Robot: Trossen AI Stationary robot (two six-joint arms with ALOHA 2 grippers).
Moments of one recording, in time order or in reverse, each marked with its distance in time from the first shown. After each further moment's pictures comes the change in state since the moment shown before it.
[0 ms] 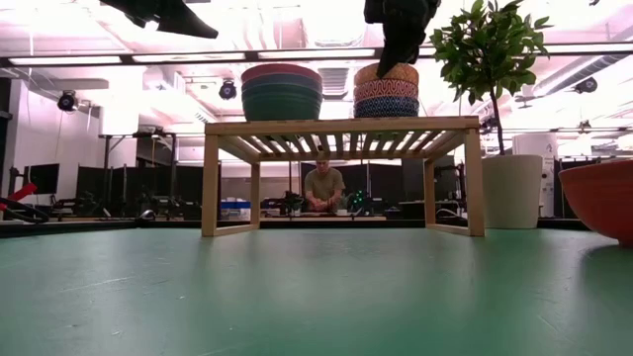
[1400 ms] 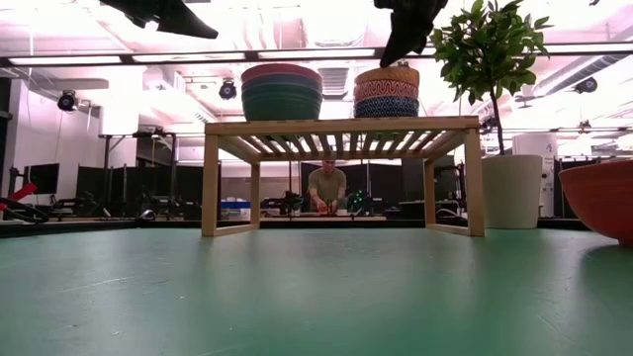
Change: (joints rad) left arm 0.000 0.000 0.000 -0.003 0.000 0.000; right arm 0.037 -0.114 -0.114 0.120 0.051 0.008
